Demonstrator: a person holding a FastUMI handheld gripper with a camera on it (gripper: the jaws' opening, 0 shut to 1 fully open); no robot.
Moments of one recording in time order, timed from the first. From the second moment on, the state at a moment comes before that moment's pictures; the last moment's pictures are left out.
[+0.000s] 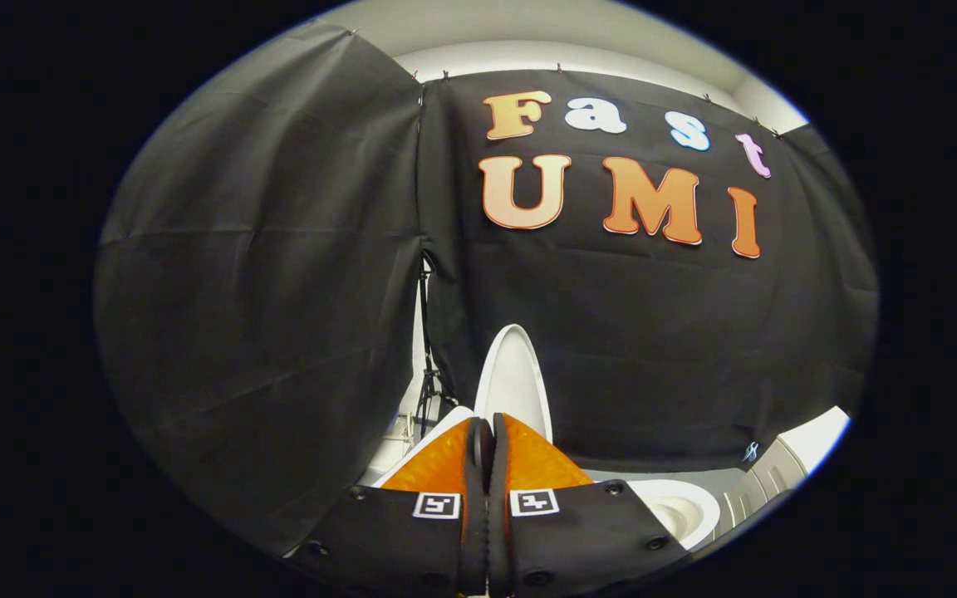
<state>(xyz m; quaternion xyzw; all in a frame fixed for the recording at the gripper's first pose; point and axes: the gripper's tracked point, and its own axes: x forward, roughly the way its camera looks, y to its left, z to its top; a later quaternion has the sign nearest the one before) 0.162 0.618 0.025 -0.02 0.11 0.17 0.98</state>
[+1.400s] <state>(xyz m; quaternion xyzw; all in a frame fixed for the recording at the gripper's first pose) 0.169 0.449 0.125 0.03 0.03 0.19 0.98</state>
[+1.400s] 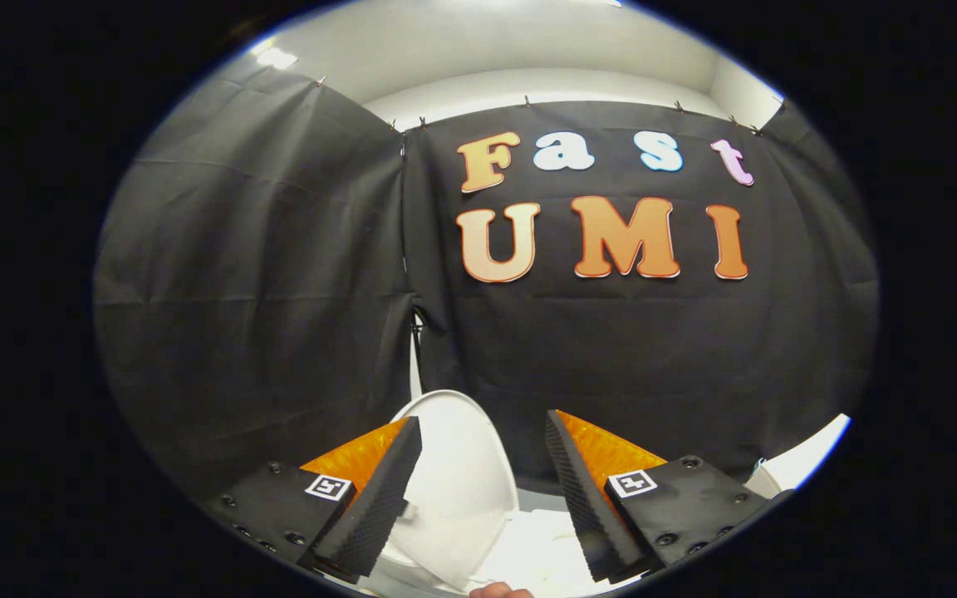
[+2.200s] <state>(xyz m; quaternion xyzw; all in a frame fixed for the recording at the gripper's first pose) 0.149 0.184 0.082 0.03 0.04 0.09 0.99</state>
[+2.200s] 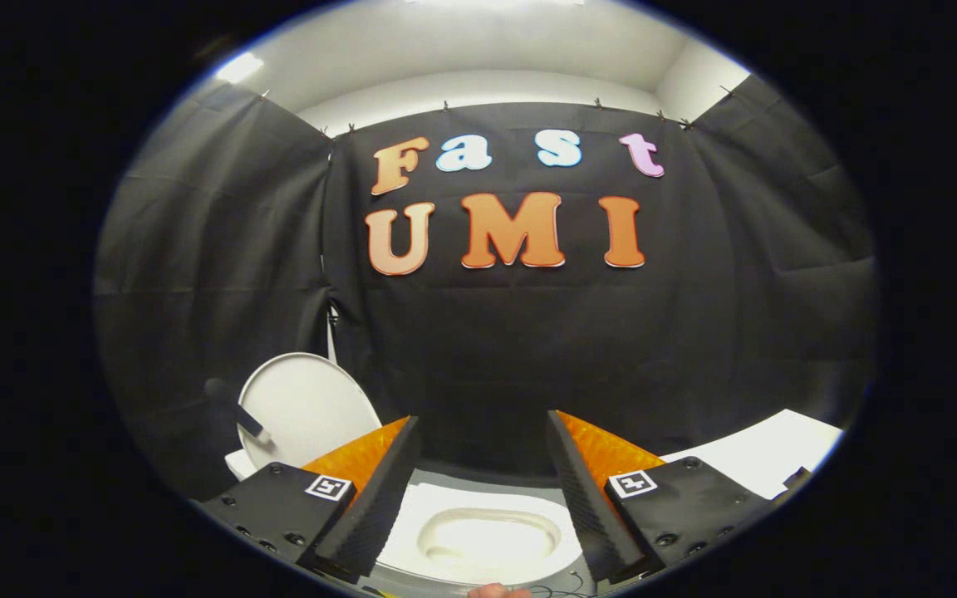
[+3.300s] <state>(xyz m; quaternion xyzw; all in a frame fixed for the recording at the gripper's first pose) 0.081 0.030 0.017 -0.02 0.02 0.00 1.00</state>
